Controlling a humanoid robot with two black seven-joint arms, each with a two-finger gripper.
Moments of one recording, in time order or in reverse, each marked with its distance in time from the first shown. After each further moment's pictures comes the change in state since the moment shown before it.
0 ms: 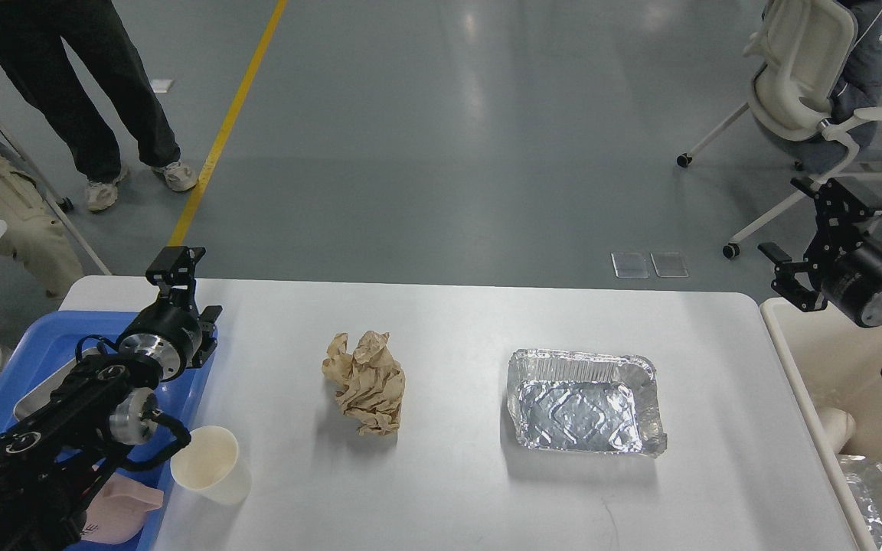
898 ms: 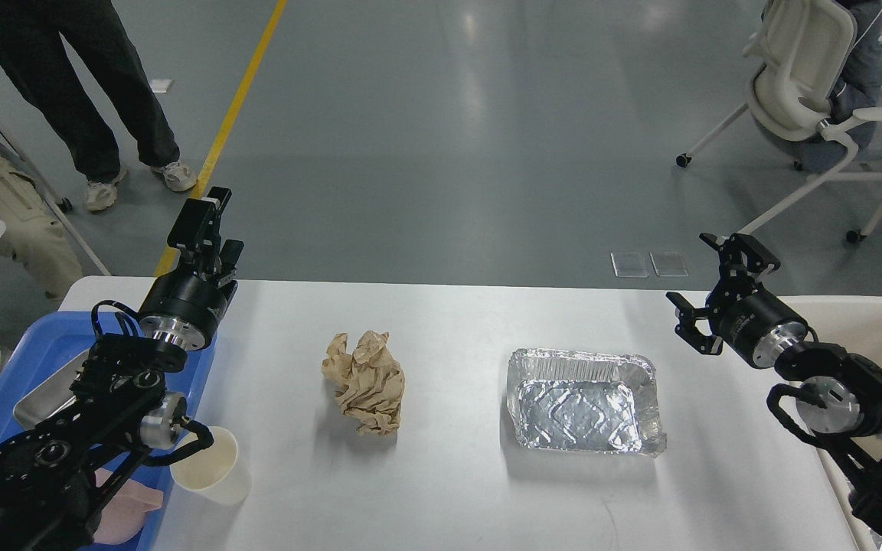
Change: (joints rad) left arm -0.010 -0.033 0.043 -0.126 0.179 0.097 -0.265; right arm -0.029 0.278 0.016 -0.102 0.043 -0.056 -0.039
